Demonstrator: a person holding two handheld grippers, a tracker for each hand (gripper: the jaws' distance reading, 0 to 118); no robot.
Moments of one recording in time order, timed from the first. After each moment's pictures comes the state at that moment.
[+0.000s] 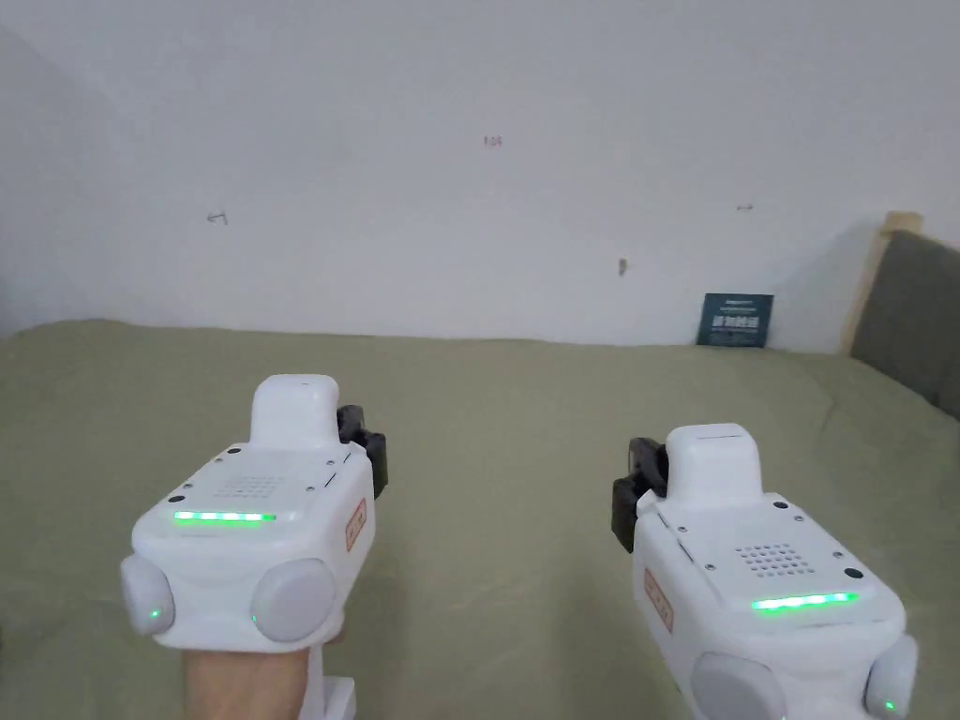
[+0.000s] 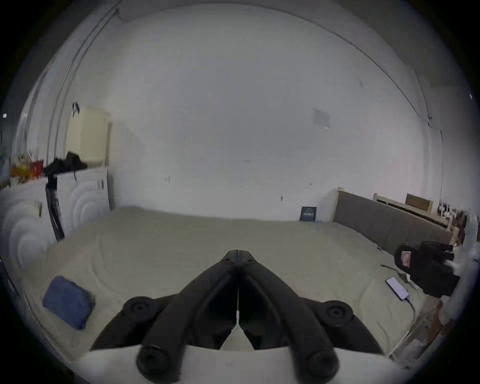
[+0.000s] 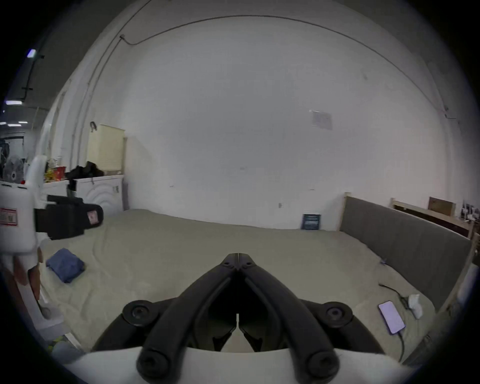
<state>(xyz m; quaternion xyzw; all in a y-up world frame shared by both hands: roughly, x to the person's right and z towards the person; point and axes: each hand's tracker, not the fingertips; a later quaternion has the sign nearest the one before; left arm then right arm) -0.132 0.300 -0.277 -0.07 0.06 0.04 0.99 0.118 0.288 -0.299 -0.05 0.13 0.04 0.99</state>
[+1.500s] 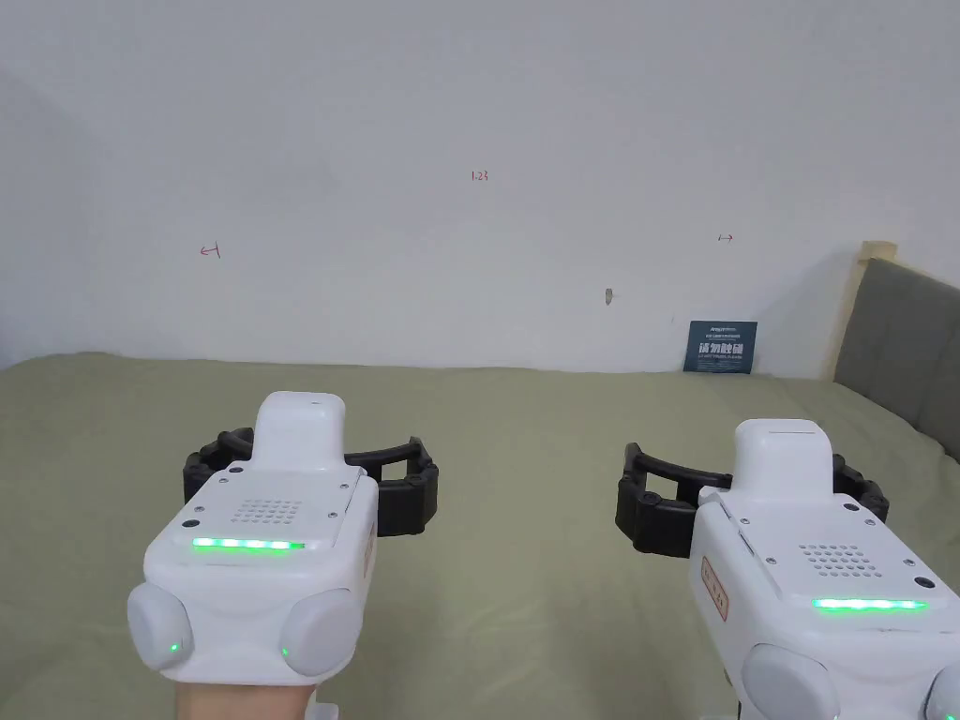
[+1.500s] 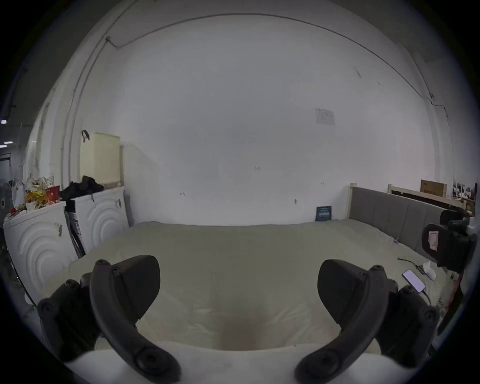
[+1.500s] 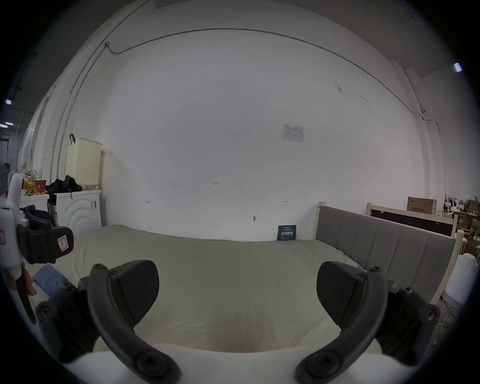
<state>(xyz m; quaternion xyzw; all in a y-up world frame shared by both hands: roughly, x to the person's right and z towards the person) -0.125 0.308 -0.257 -0.09 0.10 0.00 0.99 0.140 0.309 -0.289 -0.01 0.06 0.02 1.00</state>
